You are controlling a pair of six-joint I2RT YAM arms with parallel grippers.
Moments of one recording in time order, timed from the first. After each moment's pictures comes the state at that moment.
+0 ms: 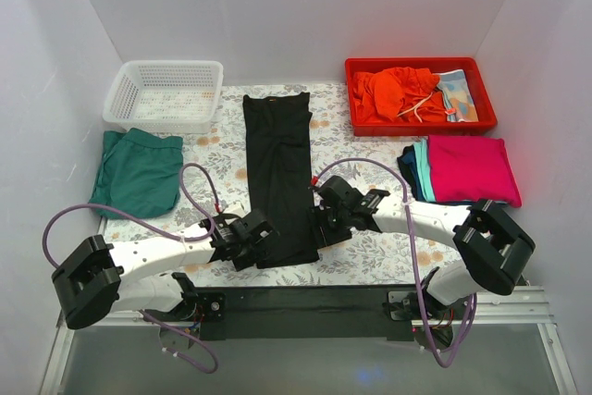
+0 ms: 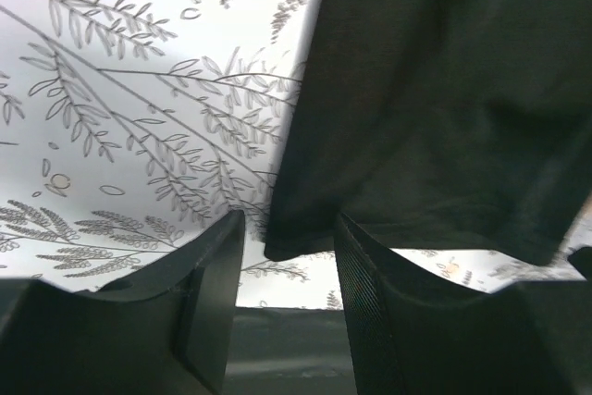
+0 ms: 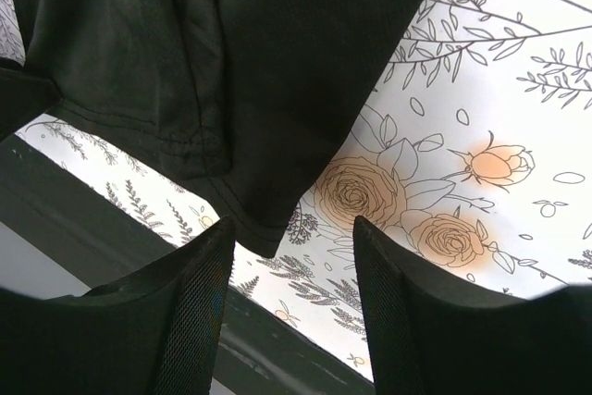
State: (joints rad) left arm -0.99 1.15 0.56 -0.66 -0.23 -1.35; right arm 0.92 1.47 0.78 -0.39 -0.21 0.55
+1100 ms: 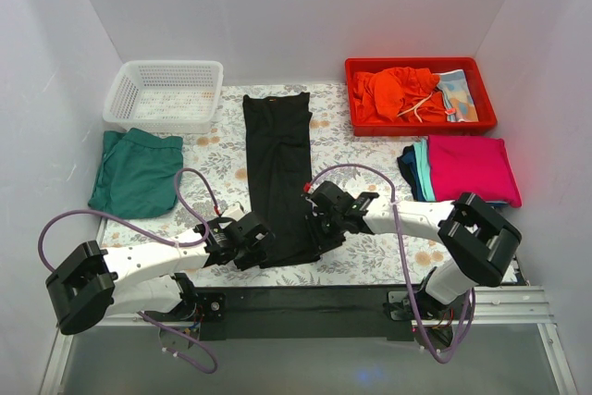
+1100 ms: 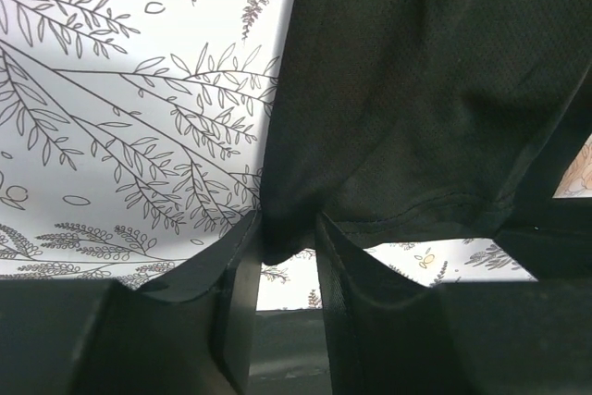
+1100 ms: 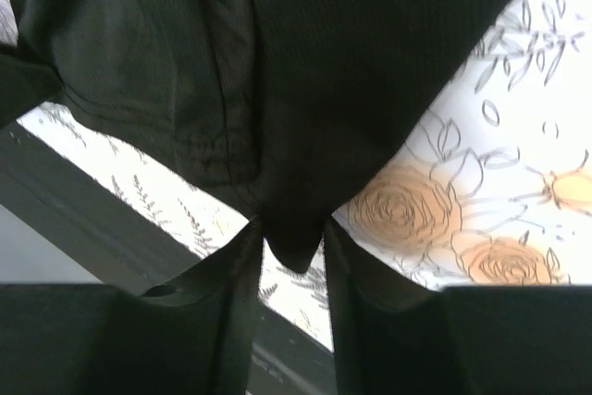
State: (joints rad) left arm -0.99 1.12 0.50 -0.56 -0.20 -1.37; right arm 0.96 1.54 0.78 -0.36 -0.25 0.58
